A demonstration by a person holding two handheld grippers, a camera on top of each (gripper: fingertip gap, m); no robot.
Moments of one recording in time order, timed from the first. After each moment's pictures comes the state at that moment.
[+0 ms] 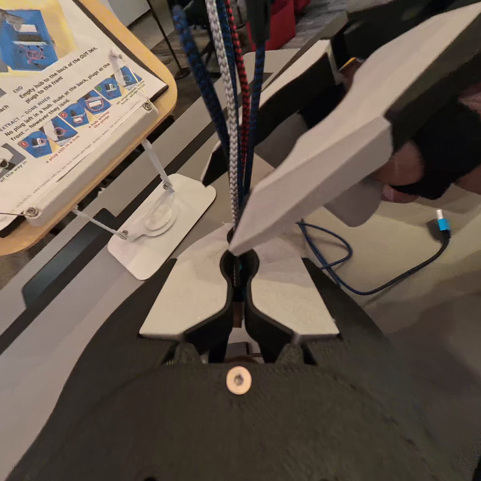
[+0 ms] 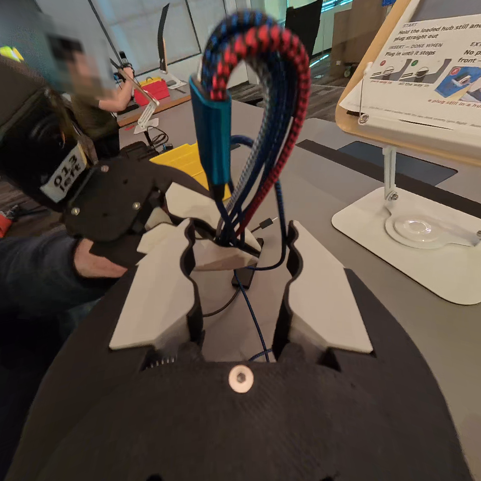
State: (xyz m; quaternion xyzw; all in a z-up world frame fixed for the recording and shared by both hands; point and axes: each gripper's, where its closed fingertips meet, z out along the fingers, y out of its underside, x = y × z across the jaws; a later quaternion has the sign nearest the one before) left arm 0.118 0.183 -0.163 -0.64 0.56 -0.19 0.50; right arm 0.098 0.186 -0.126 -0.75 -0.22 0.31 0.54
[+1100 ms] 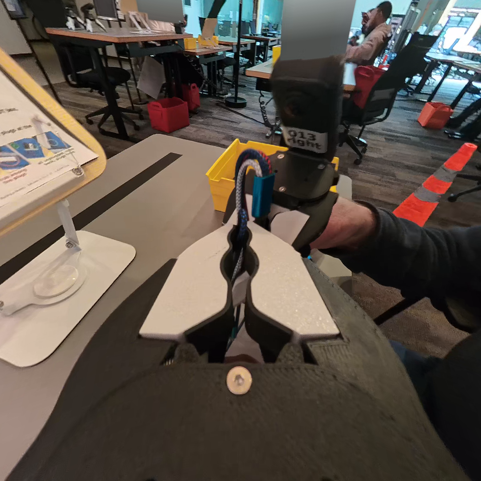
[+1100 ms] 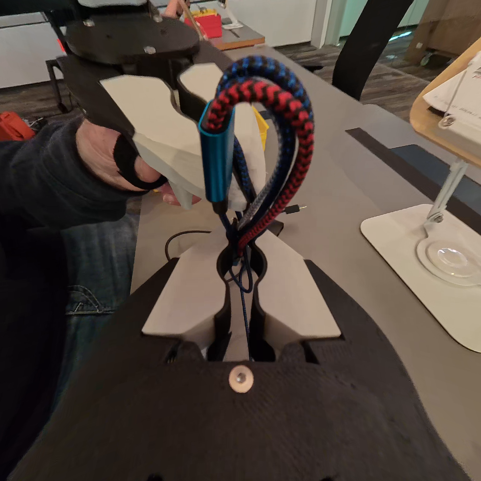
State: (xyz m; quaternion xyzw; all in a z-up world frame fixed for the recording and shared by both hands) left arm 0.124 0.144 -0.093 -0.57 0.55 -0.45 0.42; right arm 0.077 0.163 -0.145 -0.73 -0.37 0.30 0.49
